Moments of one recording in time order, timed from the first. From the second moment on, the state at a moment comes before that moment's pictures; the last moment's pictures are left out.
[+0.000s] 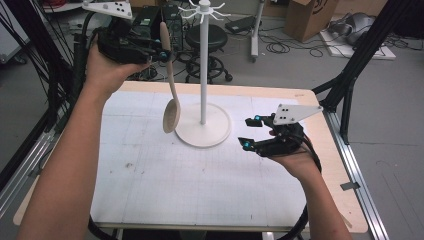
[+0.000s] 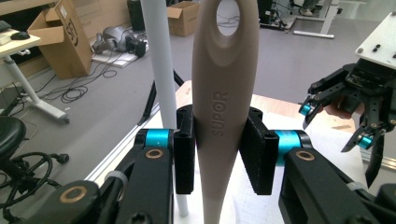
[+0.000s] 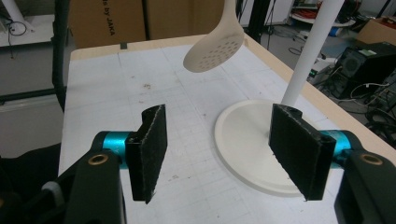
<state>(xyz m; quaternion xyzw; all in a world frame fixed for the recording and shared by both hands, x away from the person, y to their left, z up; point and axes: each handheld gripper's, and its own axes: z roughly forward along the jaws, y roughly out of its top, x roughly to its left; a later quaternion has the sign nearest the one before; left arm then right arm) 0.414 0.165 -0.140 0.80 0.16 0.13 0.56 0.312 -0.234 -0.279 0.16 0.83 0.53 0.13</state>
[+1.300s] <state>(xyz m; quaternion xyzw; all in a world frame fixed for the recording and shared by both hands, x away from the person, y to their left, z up) 0.450 0.137 -0.128 0.82 0.17 0.15 0.52 0.314 -0.240 -0.282 0.16 0.82 0.53 0.13</state>
